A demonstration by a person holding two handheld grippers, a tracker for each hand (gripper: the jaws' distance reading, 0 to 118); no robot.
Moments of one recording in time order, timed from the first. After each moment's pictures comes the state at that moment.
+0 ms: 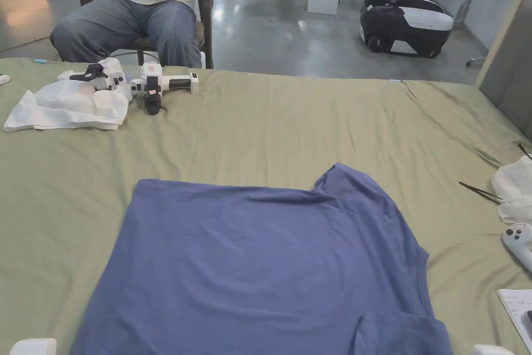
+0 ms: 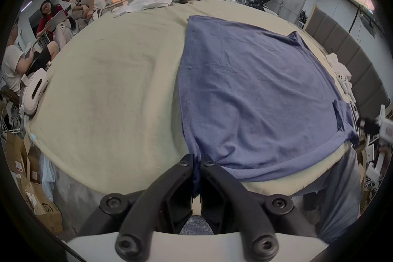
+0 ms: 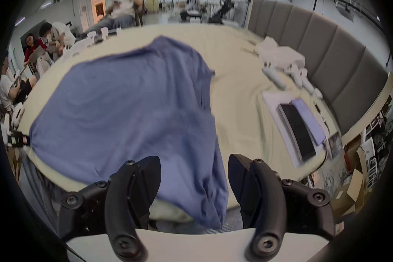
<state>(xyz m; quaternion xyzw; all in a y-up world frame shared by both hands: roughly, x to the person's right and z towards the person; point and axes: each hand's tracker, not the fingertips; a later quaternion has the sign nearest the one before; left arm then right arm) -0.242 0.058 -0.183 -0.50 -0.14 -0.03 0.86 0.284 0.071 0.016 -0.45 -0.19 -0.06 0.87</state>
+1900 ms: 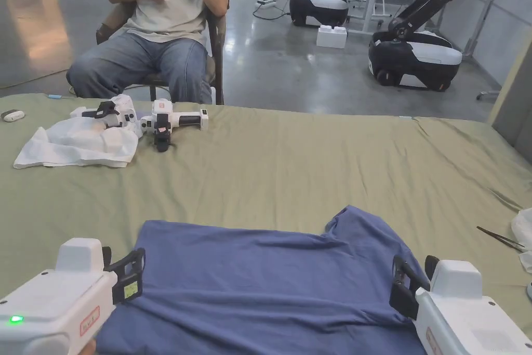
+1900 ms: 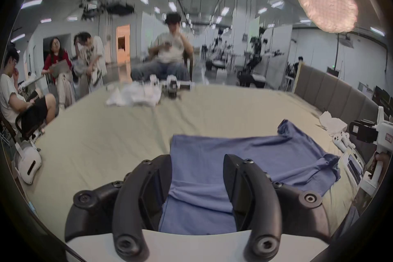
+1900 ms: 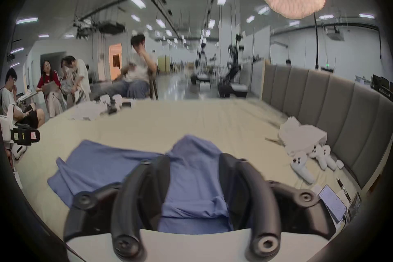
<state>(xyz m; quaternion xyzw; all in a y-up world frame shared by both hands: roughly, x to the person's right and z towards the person) -0.168 0.147 -0.281 -0.20 -0.16 0.00 0.97 0.251 0.156 -0.123 -0.14 -0.17 0.00 0.98</state>
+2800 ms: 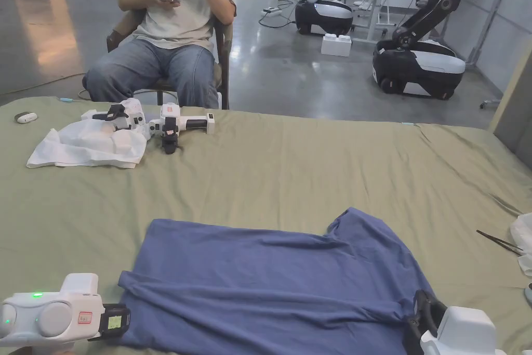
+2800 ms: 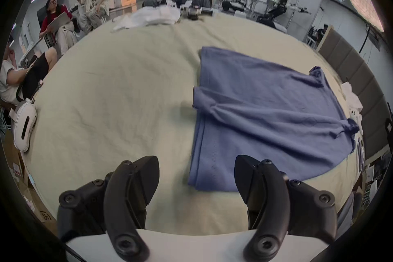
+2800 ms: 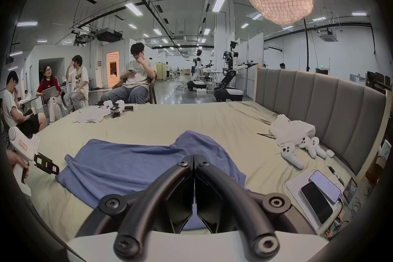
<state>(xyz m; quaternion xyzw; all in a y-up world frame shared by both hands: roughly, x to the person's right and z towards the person) -0.207 0.055 -0.349 -0.49 -0.11 -0.02 0.86 0.225 0.145 -0.070 -0.15 -0.19 -0.02 0.97</state>
